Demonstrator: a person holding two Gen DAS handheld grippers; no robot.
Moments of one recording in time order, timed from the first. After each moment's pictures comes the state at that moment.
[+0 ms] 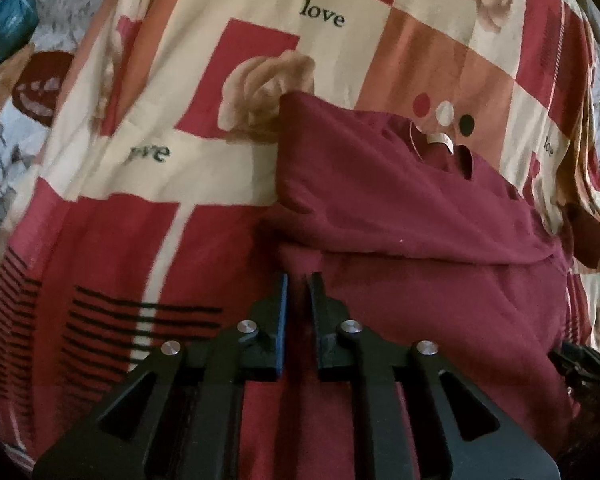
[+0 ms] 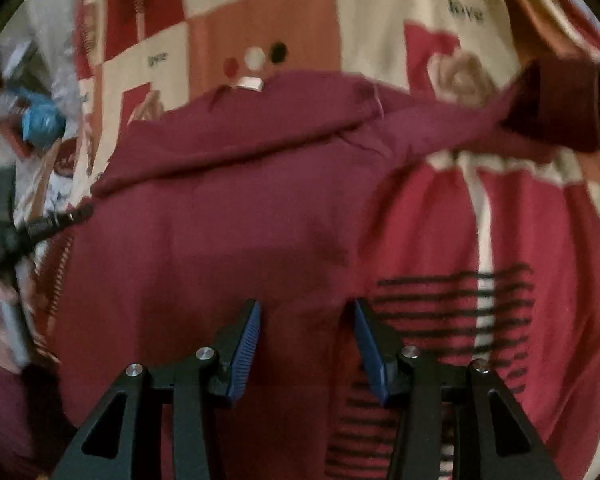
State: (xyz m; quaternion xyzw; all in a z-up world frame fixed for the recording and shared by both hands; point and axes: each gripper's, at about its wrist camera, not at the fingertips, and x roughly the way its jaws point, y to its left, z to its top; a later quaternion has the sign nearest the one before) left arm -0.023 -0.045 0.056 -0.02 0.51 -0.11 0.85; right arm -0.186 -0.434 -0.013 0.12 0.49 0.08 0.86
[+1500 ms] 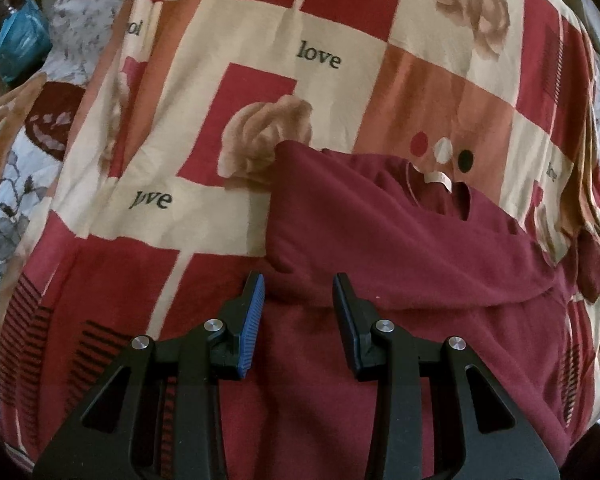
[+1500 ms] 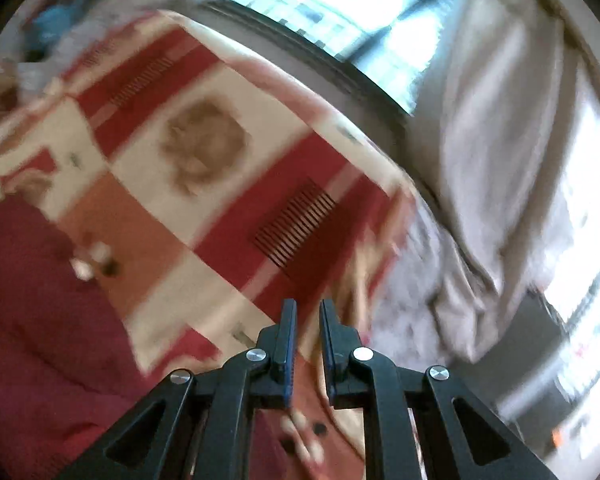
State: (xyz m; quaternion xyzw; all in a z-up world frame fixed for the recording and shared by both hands) left arm -0.012 -0.057 0.070 -0.02 0.47 -0.09 0.88; right arm -0.163 -0.483 0.207 -0.30 0.18 -0.12 0.93
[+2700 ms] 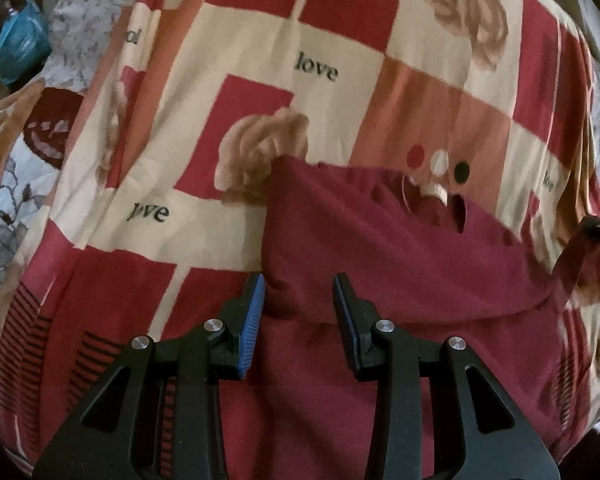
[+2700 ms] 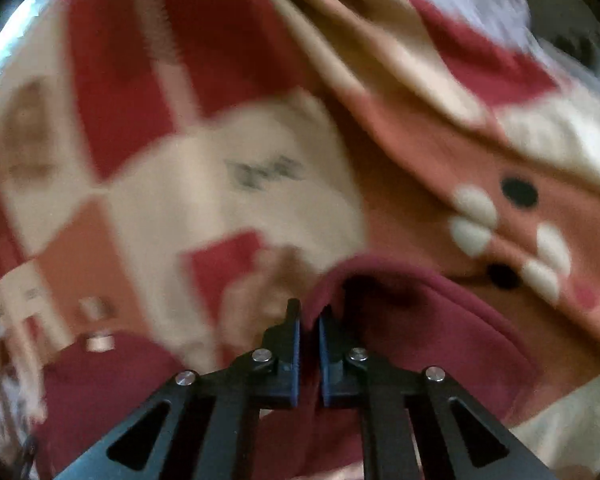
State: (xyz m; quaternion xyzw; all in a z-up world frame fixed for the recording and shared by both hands) left arm -0.008 -0.057 0.078 -0.03 0.45 -0.10 0.89; right arm -0.050 -0.620 0.061 0.24 0.37 -0.07 0.89
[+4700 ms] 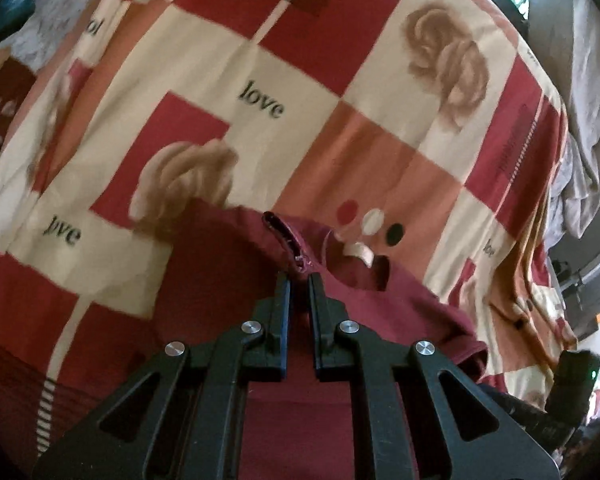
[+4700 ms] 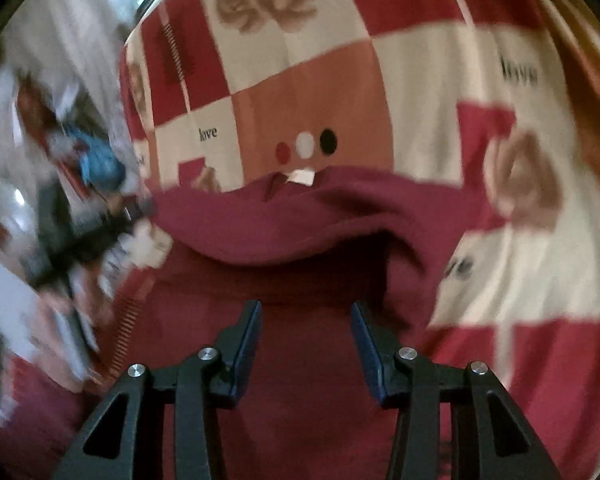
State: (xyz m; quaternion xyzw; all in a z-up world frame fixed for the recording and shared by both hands) left arm 0.028 -0.084 0.092 -0.16 0.43 -0.16 0.87; right arm -0.120 -0.476 0.007 0.27 0.41 0.18 0.85
